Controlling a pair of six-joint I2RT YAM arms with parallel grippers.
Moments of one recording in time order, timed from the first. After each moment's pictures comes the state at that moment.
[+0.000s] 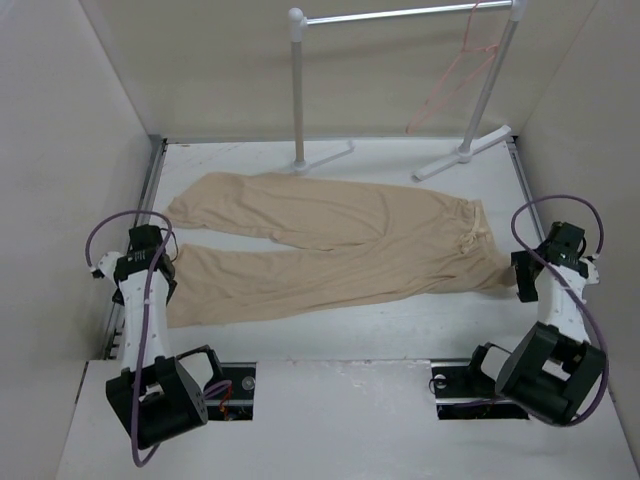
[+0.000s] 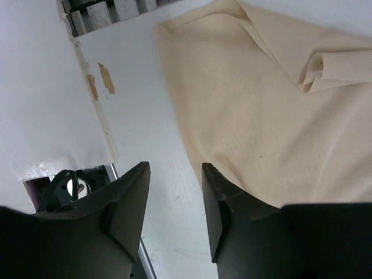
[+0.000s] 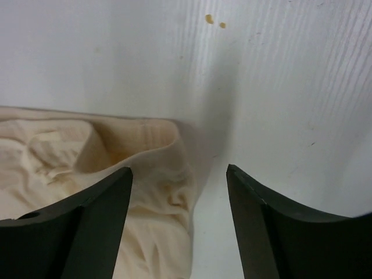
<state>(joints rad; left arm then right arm) 0.36 1.03 0.78 -1.04 -0.53 -0.85 -0.55 1.19 0.73 -0.65 0.16 0.97</state>
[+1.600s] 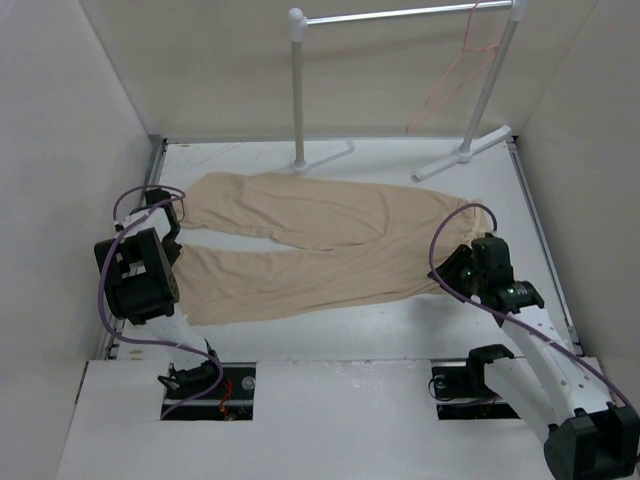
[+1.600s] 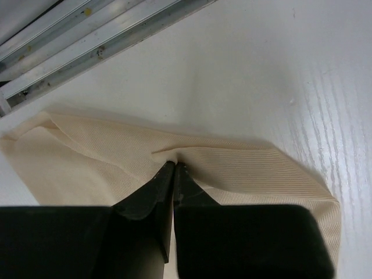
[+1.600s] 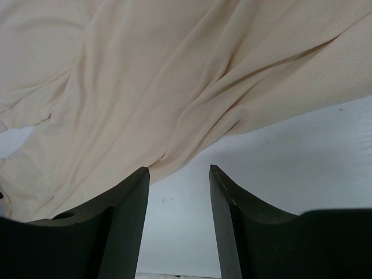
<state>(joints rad) 0.30 1.76 1.08 -0.69 -0.52 -0.75 0.18 0.78 0.54 -0.57 -0.04 0.85</state>
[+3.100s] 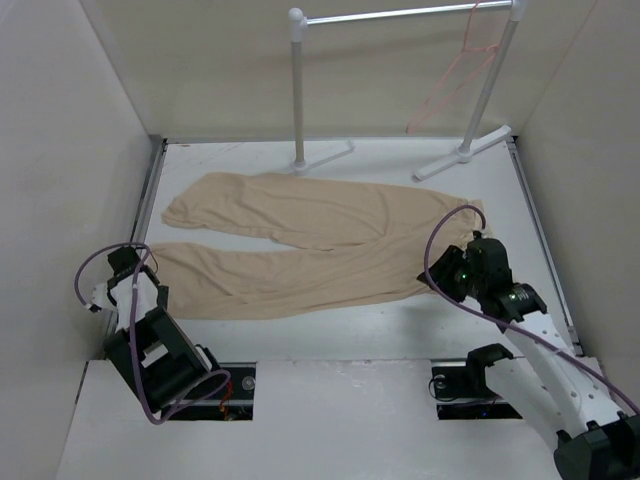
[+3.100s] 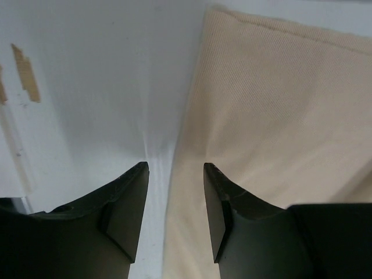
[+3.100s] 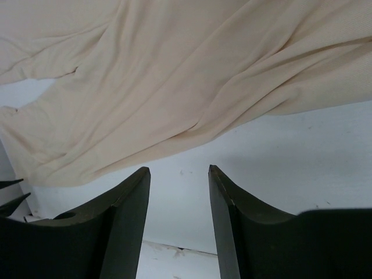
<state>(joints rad) 0.63 1.21 0.62 -0.71 -0.29 -0.96 0.27 0.74 0.56 -0.59 -0.12 0.81</state>
